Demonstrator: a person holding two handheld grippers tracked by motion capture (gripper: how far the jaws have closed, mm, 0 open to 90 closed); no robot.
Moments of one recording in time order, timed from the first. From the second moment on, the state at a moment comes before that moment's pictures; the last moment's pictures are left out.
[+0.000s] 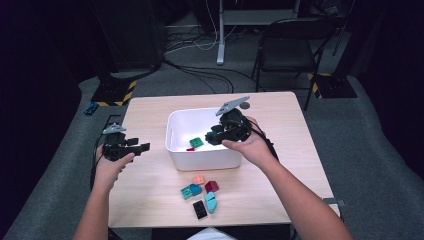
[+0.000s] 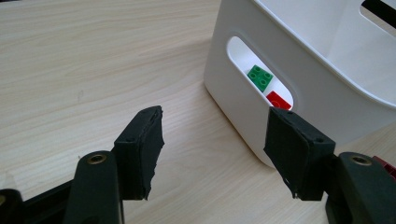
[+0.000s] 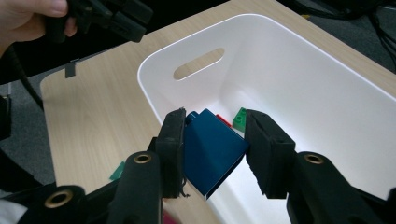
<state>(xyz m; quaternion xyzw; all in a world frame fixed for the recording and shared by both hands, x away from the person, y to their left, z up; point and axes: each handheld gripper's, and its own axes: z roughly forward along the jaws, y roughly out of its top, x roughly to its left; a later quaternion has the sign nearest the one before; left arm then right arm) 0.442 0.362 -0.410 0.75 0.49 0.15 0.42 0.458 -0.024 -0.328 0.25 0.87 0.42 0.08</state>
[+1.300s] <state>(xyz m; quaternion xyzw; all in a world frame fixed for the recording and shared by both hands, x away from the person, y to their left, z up) 0.441 0.368 -0.409 0.75 0.49 0.15 0.43 0.552 0.066 -0.386 0.27 0.87 0.39 0.09</state>
